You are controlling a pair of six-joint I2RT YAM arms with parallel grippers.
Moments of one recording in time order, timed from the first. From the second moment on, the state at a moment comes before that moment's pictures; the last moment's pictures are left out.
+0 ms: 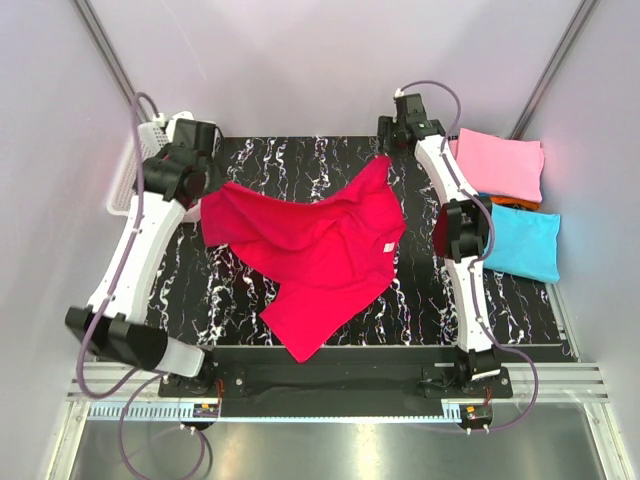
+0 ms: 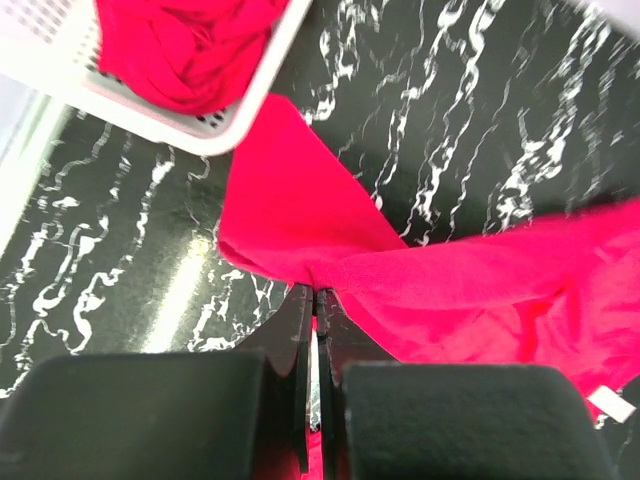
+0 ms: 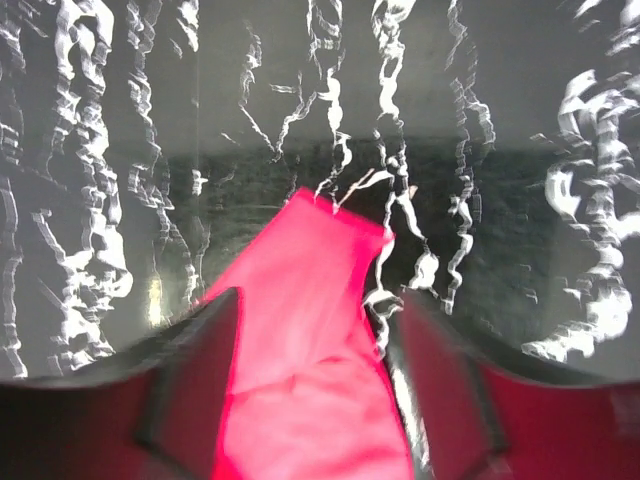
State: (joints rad) left arm -0.25 1.40 1.68 -1.04 -0.41 -0.56; right arm 0.23 2.48 2.49 -0.75 0.03 0.27
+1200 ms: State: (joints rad) left arm -0.24 1.60 1.67 -0.96 -0.32 -0.55; right arm 0.22 2.45 2.16 -0.72 -0.41 0.34
